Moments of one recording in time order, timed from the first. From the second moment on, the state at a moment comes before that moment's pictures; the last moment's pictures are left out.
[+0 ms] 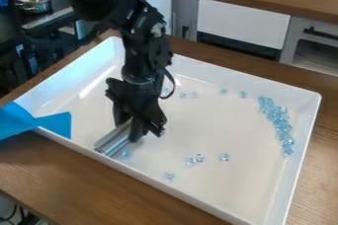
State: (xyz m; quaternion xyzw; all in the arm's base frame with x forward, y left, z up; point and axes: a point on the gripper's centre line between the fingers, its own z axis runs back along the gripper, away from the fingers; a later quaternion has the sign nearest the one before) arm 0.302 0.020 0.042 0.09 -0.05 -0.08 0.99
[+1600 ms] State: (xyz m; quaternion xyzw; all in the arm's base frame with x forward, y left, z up) arm 0.326 -0.085 0.037 -0.03 -0.05 0.19 0.98
